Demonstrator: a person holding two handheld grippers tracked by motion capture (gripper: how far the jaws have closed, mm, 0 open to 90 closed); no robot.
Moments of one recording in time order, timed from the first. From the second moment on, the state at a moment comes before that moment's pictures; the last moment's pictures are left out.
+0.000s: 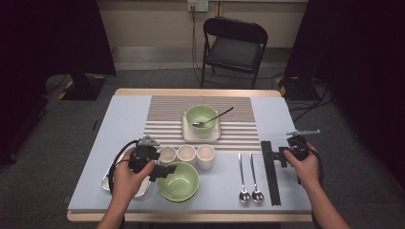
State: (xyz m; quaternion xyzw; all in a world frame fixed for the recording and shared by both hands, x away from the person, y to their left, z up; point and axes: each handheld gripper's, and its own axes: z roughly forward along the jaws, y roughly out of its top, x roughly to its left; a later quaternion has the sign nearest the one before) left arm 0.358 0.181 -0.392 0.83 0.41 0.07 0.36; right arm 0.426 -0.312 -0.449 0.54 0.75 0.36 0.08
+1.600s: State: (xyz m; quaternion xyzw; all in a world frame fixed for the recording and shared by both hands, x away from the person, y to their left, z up) left arm 0.358 0.180 -0.392 0.83 0.41 0.07 0.36; right arm 0.420 -0.332 -0.460 0.55 0.76 0.33 0.12
